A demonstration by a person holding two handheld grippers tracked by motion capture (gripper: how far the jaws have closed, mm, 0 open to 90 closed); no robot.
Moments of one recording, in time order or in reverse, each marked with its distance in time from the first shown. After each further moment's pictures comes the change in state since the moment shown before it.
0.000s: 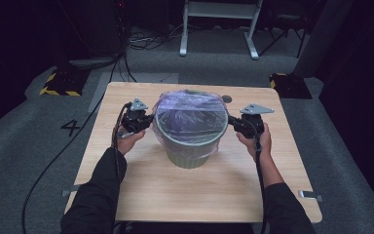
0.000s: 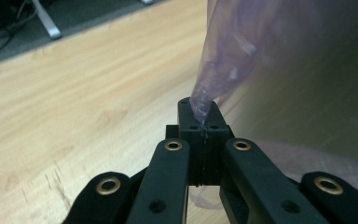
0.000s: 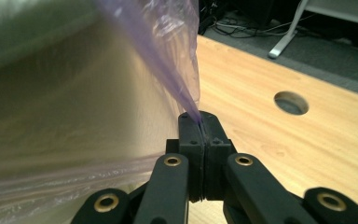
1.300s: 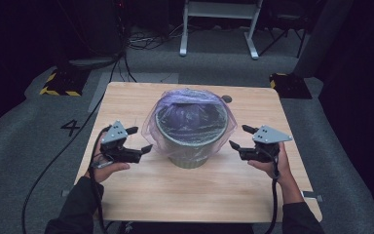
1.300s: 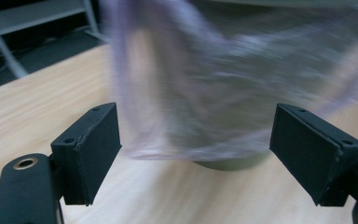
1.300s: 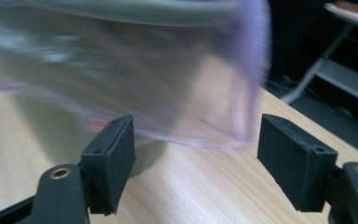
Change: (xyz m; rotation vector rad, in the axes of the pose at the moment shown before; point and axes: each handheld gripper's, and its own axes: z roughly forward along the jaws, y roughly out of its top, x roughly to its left) left arm -0.055 -0.042 -0.093 -0.166 -0.144 0.157; right arm 0.029 -0.031 -0.070 -0.135 0.081 -0.295
